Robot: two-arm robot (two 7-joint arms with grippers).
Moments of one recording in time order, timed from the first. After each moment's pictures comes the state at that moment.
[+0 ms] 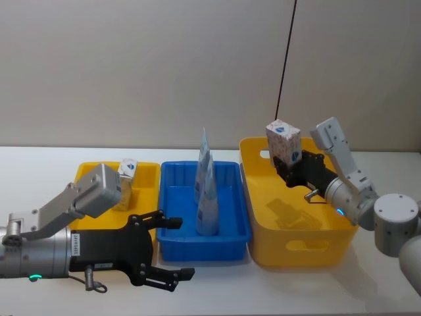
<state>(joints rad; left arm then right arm) -0.55 0.55 0.56 -1.52 -0.39 0.10 -1.00 0.85 0.28 -0.49 -0.59 0.25 -0.19 0.36</state>
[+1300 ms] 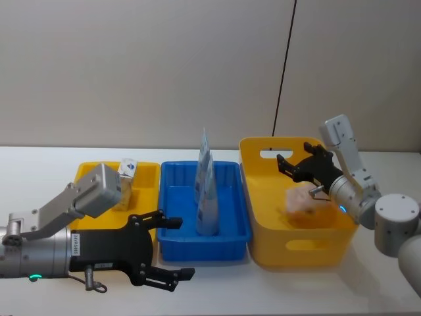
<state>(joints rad) -0.55 0.55 0.56 -1.52 -0.39 0.10 -1.00 0.86 0.26 -0.43 -0.54 0.23 -0.20 0.30</state>
